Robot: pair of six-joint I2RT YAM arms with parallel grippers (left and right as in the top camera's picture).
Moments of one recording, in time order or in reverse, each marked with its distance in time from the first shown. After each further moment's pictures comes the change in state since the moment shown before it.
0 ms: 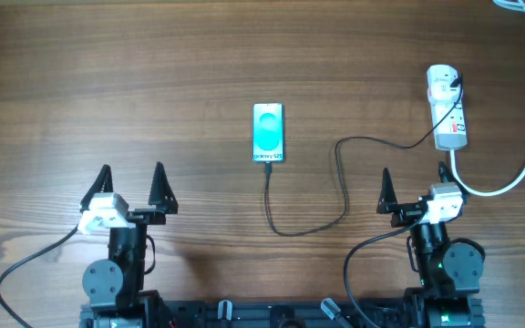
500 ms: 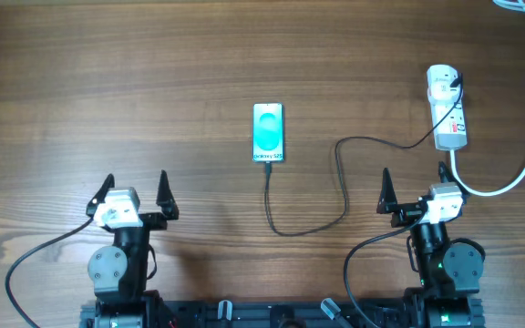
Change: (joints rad) left arm 0.001 0.000 -0.005 -0.208 -0.057 0.154; right arm 0.000 0.000 0.000 0.000 0.000 0.000
